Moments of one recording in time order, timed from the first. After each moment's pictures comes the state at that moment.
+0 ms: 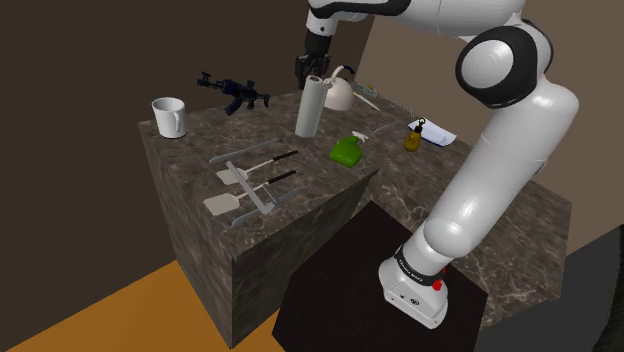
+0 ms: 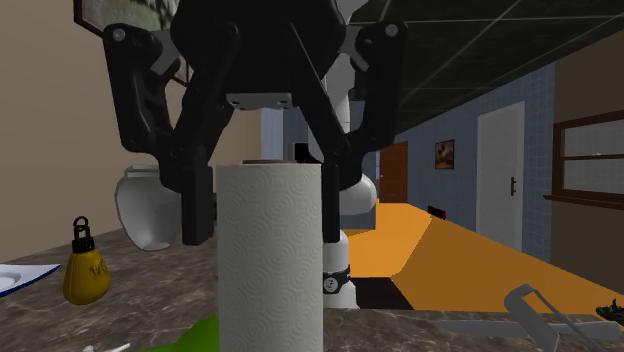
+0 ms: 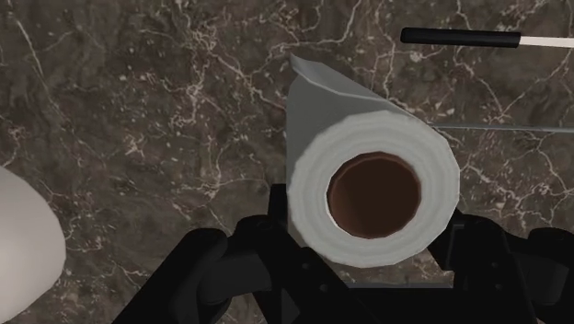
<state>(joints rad) -0.08 0.12 -0.08 -1.65 0.03 1.77 -0.13</state>
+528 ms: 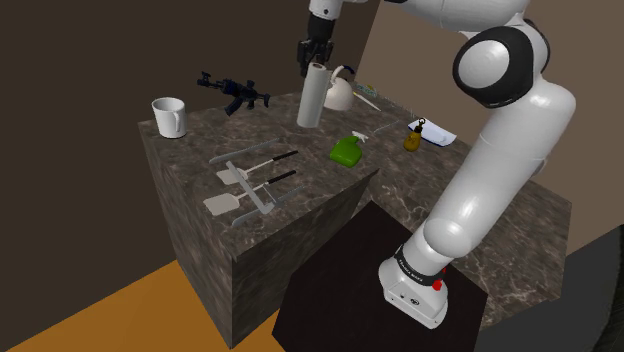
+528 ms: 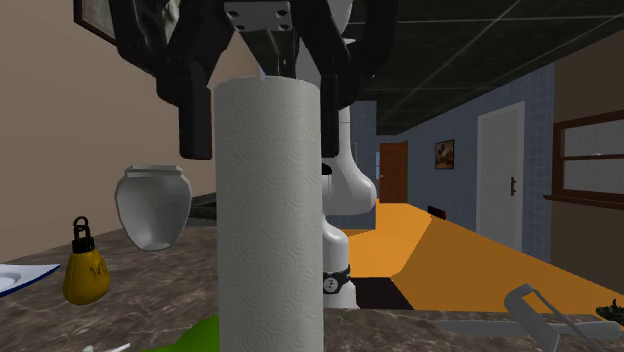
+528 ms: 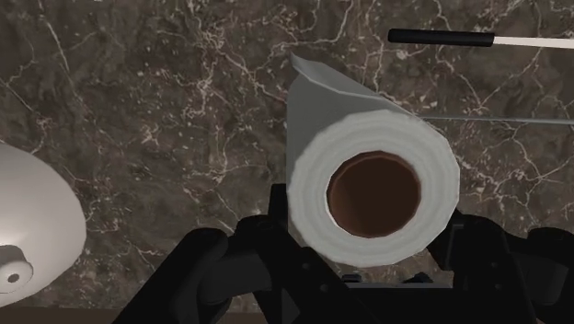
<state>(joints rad) -0.08 0.13 -0.08 -1.52 0.03 1.66 -0.13</state>
